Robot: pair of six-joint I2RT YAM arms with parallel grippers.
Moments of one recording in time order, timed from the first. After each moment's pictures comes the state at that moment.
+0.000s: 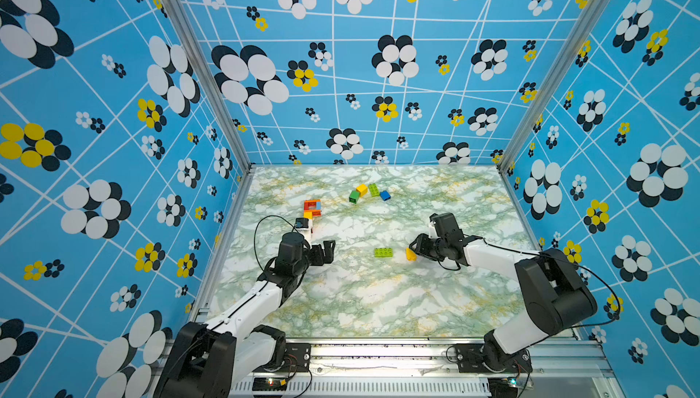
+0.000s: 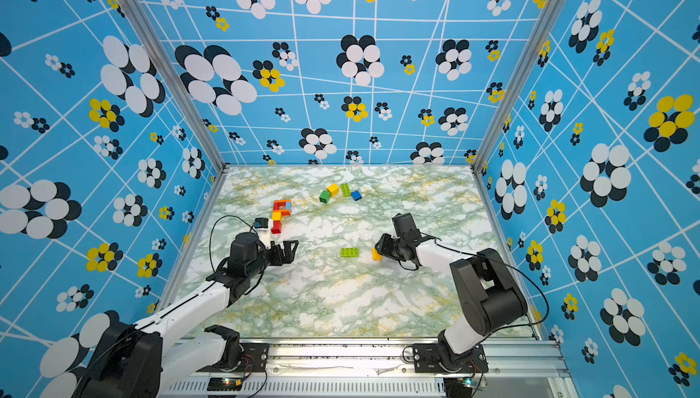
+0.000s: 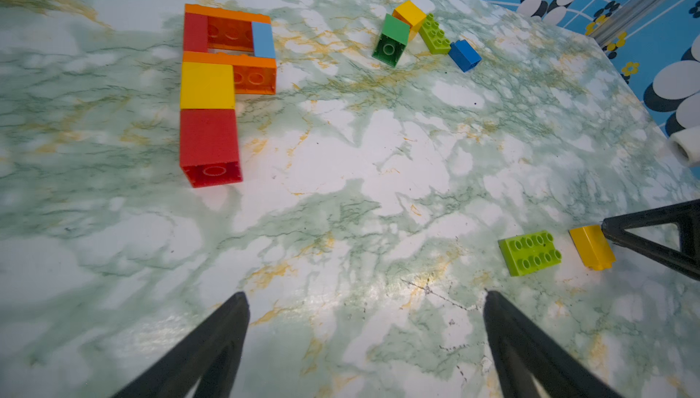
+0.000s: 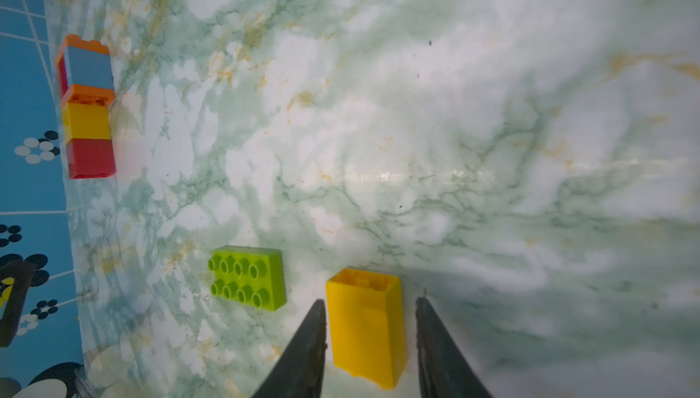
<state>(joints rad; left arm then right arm) -0.31 1.12 0.39 0.17 0.12 -0.35 0.38 1.58 0.74 -0.11 -0.24 0.62</state>
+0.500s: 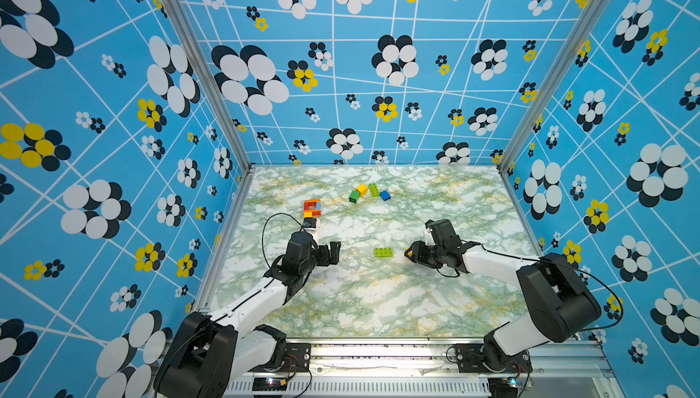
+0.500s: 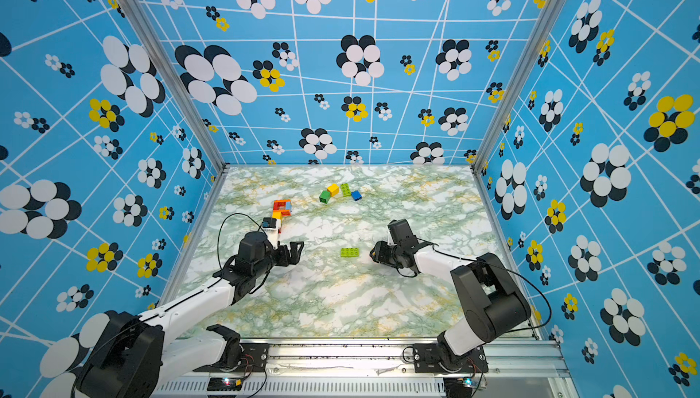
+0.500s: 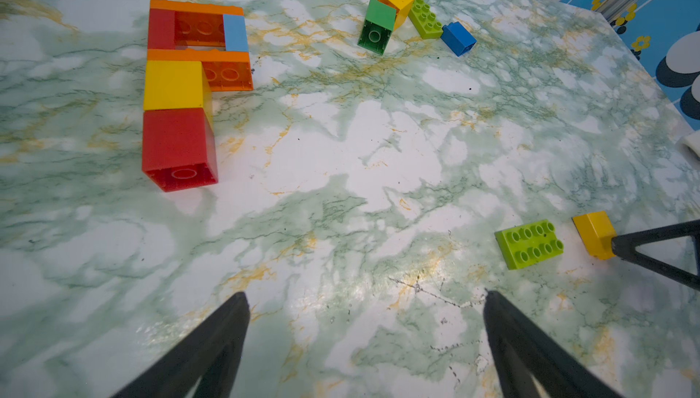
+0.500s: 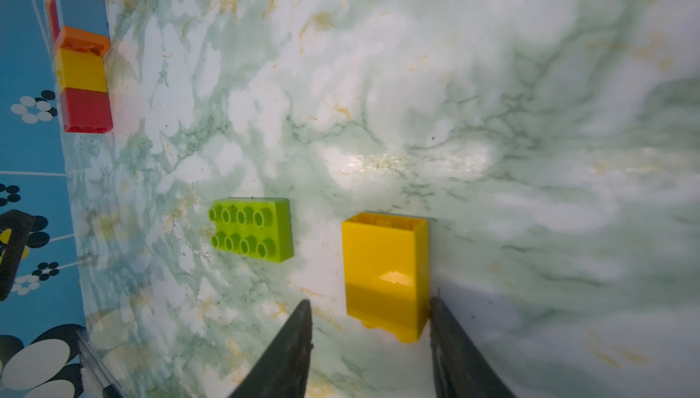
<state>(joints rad) -0.37 1.15 0.41 0.16 0.06 -0.34 0.45 1.57 0.69 -0.08 -0.26 0.65</state>
